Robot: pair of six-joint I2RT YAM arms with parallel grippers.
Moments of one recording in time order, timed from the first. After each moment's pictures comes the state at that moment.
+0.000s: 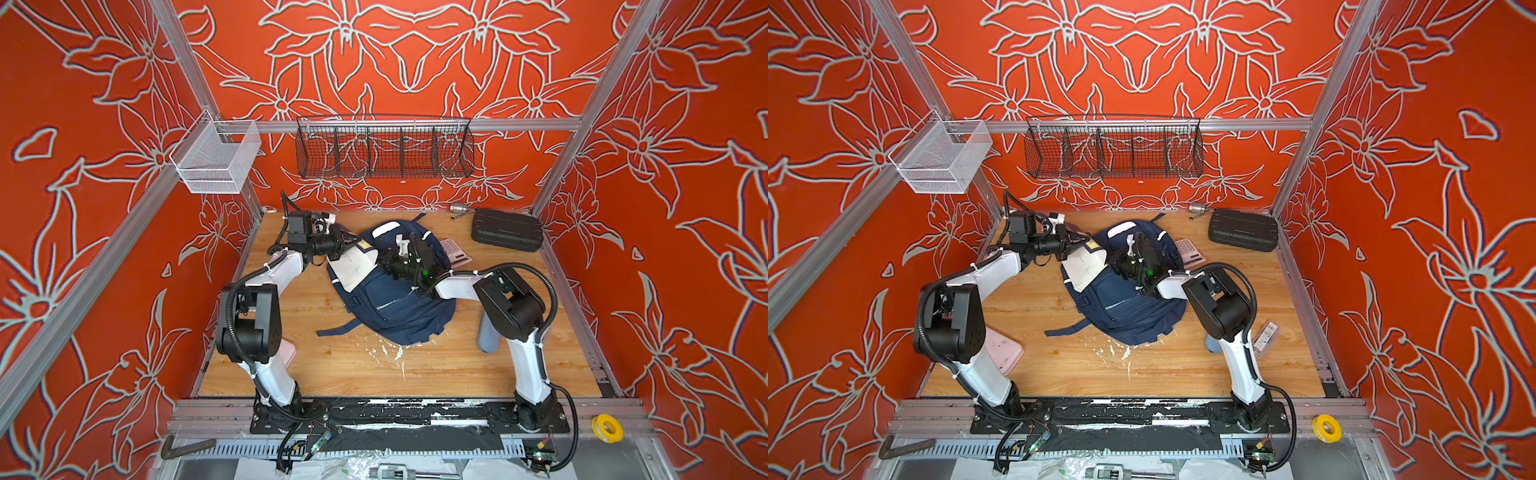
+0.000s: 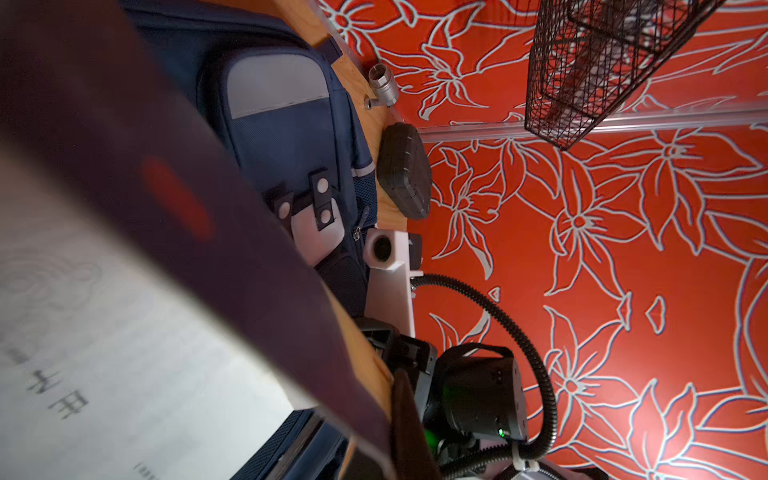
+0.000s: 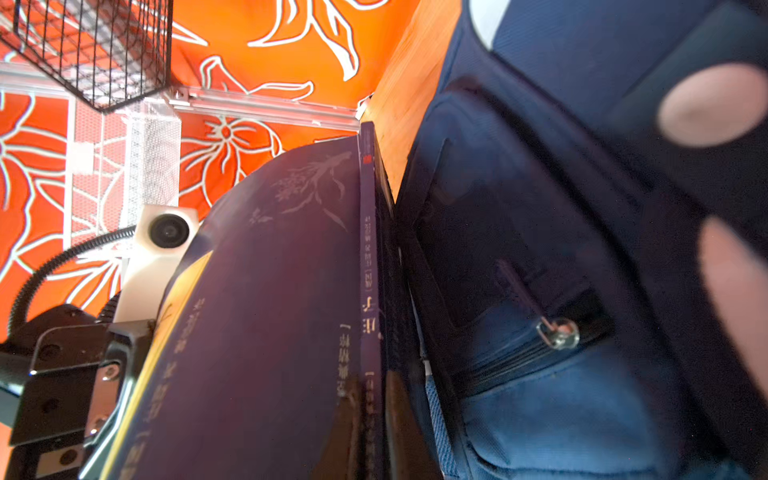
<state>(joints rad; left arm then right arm) 0.02 1.74 1.24 -0.09 0.98 -0.89 0.62 2.13 1.26 0.63 -0.38 1.34</state>
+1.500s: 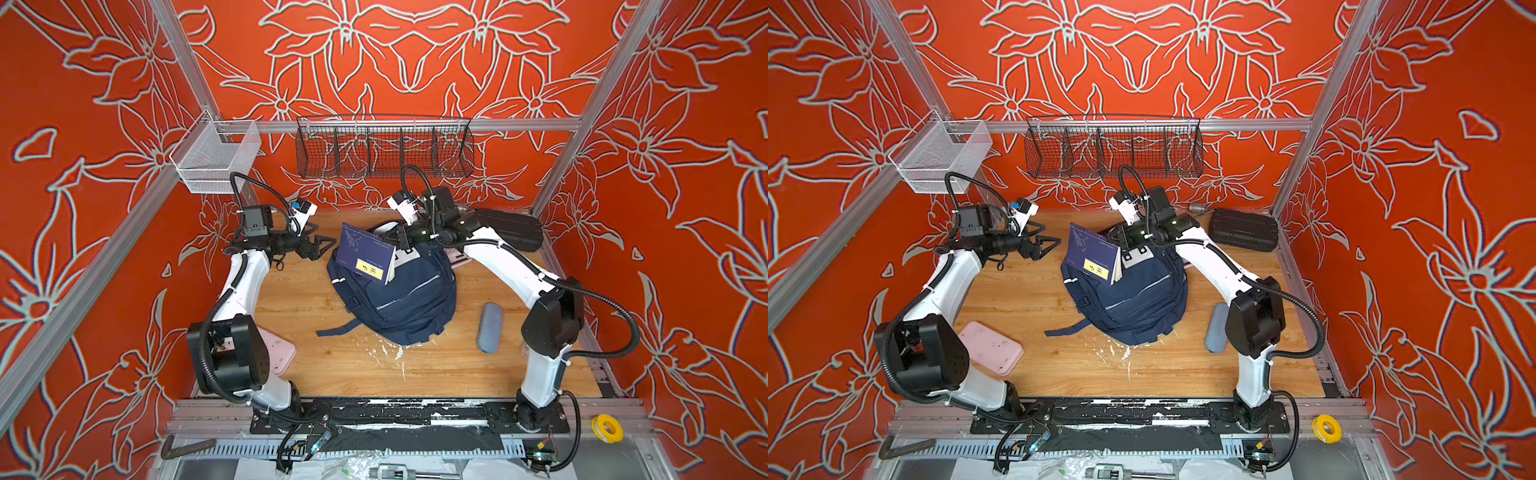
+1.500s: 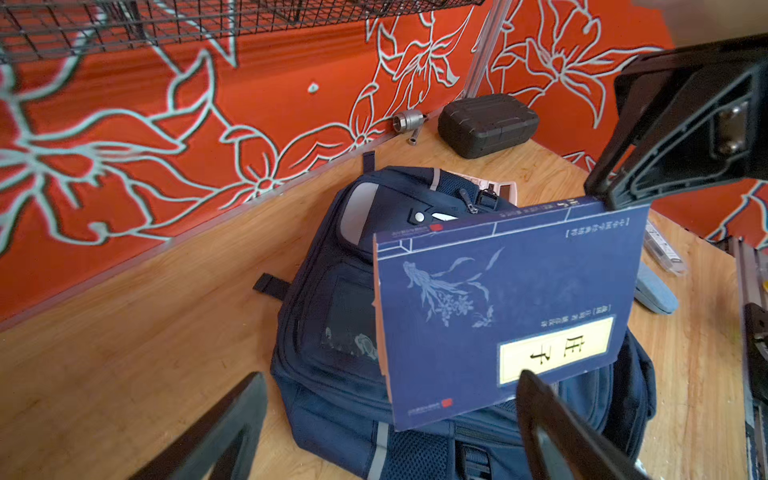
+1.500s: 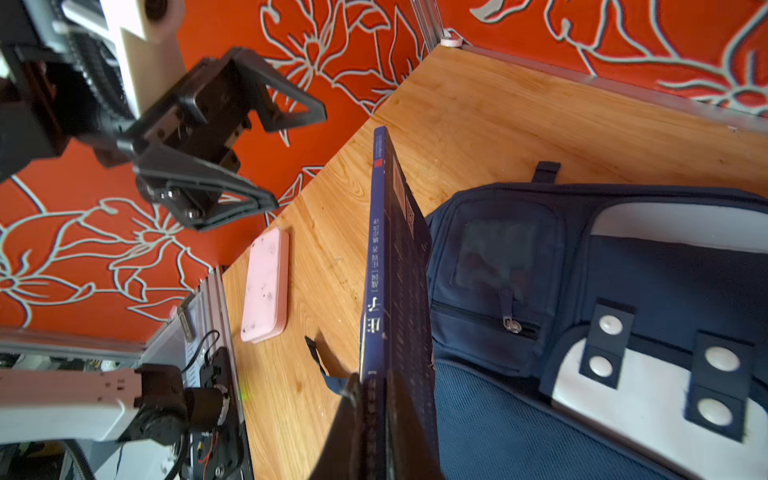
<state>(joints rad) 0.23 1.56 1.34 -0.50 0.97 0.49 0.54 1.88 1.82 -0.58 -0.65 0.16</state>
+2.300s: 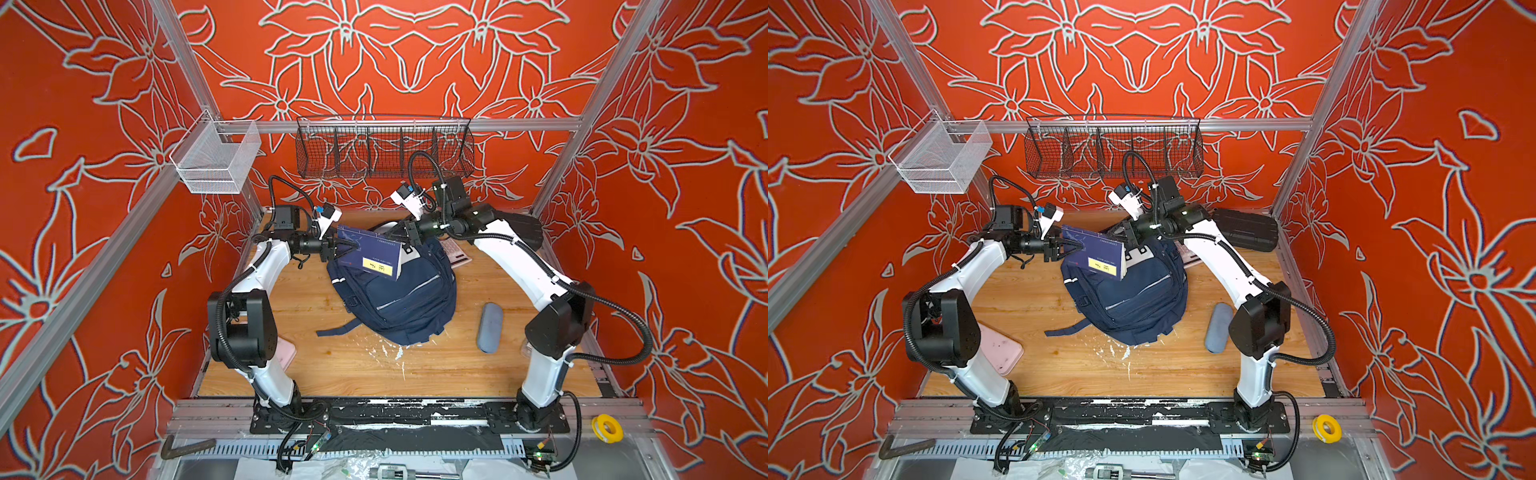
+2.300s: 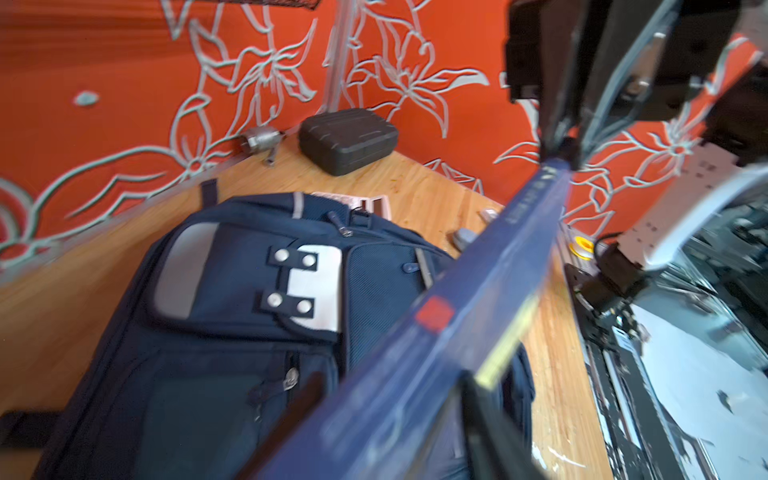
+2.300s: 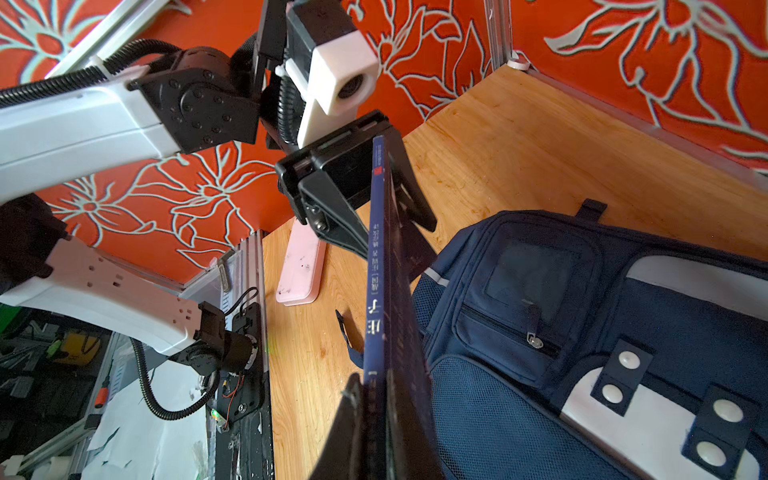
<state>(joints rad) 0.09 1.72 1.40 -0.59 1.28 0.57 0.51 1.86 1.93 -0.72 -0.81 -0.02</state>
